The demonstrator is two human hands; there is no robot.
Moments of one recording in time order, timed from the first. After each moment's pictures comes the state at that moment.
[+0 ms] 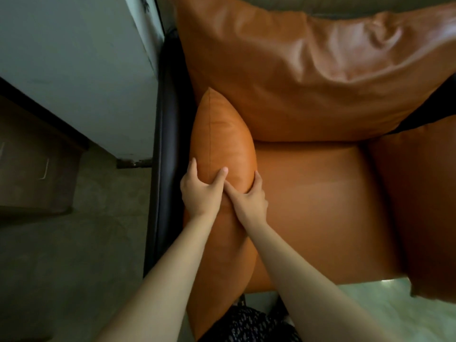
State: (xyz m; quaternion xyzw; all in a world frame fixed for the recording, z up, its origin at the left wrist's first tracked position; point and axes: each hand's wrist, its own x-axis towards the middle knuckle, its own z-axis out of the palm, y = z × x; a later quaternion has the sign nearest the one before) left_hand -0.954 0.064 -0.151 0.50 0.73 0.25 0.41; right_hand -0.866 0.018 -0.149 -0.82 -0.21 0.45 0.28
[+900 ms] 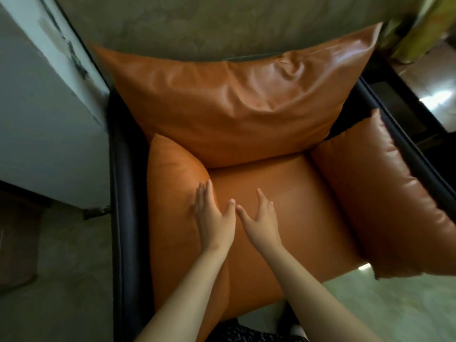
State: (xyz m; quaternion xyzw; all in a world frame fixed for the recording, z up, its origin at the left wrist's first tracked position) left_hand -0.867 0.025 -0.100 0.64 0.60 0.20 0.43; right_hand -0.778 -0.032 -0.125 -0.86 -0.28 0.32 0.27
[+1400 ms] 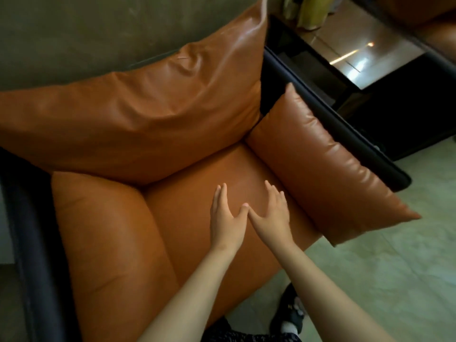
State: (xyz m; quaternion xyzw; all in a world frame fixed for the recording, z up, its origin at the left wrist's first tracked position) left_hand -0.722 -0.056 -0.104 0.71 0.46 0.06 0.54; right_hand -0.643 -0.133 -0.122 -0.91 -0.21 0.22 0.27
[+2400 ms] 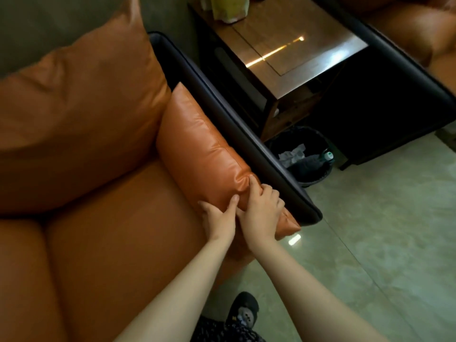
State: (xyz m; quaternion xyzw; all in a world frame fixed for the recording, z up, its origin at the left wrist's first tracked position) left_hand -0.454 -0.186 -0.150 0.55 0.61 0.02 0.57; right_hand -0.400 -0.240 -0.132 -0.96 -0.22 0.11 0.14
